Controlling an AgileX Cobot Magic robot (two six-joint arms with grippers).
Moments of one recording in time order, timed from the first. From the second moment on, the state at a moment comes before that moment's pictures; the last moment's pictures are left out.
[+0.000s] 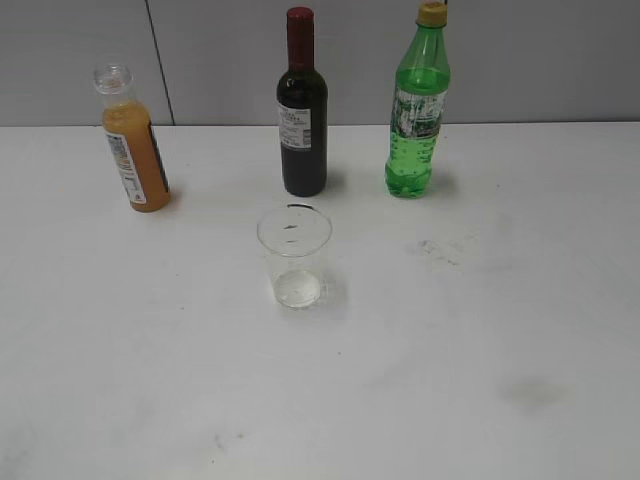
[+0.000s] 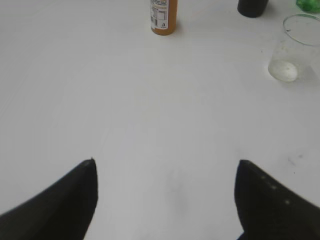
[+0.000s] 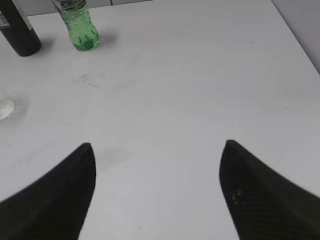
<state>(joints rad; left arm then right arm) -0.10 0.11 -0.49 -0.16 1.08 0.16 0.07 -0.01 -0.50 -0.02 1.03 0.06</state>
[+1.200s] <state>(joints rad) -0.20 1.34 -0.48 -0.11 -0.59 0.16 0.07 -0.01 -0.50 -0.02 1.03 0.06</state>
